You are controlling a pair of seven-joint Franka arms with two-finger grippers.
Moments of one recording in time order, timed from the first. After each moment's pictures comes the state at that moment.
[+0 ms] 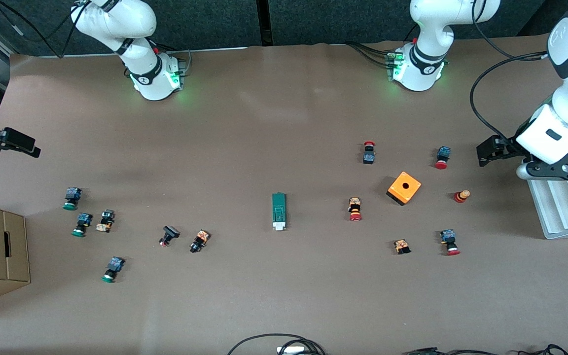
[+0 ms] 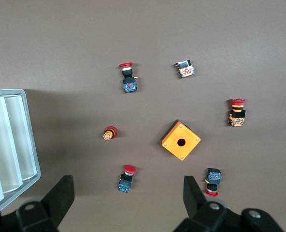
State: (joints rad) left arm -0.03 0.03 -0.07 -1.65 0.05 1.67 -0.03; right arm -0.11 -0.05 -0.02 -1.65 0.01 1.56 -0.03
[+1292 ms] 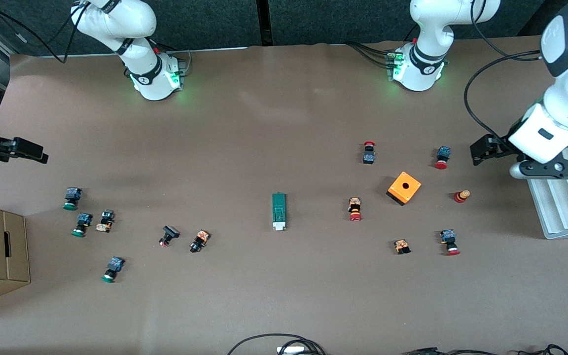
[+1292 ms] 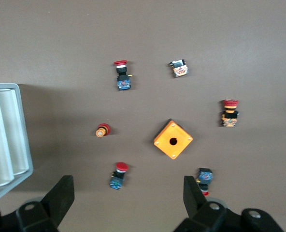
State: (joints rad) left arm -0.04 0.03 -0.11 -1.64 0.04 1.65 -0.13; right arm -0.11 0.00 -0.02 -1.65 0.01 1.56 -0.03
